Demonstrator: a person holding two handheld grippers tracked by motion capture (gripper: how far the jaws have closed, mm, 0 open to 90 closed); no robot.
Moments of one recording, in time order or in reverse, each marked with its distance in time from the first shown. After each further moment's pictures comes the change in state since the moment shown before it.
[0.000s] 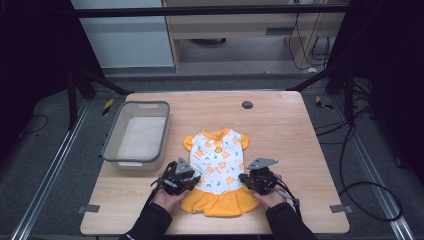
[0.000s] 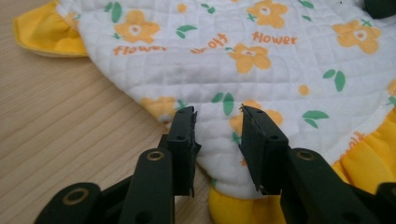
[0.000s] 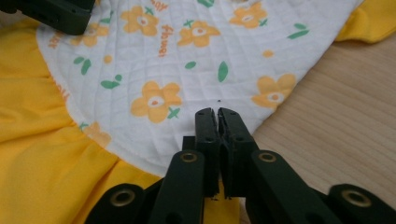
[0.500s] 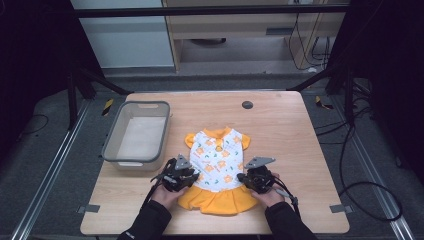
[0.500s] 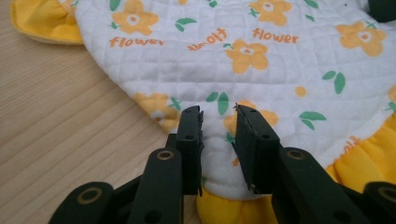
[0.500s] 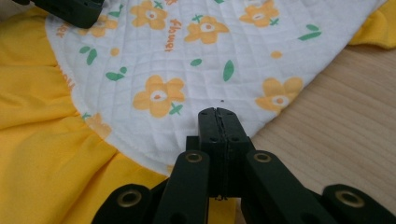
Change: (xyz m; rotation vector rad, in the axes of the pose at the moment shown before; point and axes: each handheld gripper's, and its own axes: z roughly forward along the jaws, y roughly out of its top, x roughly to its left) left arm 0.005 0.002 0.007 0.031 -0.021 -0.004; right arm 0.001 0.004 0.005 0.015 0.011 -0.006
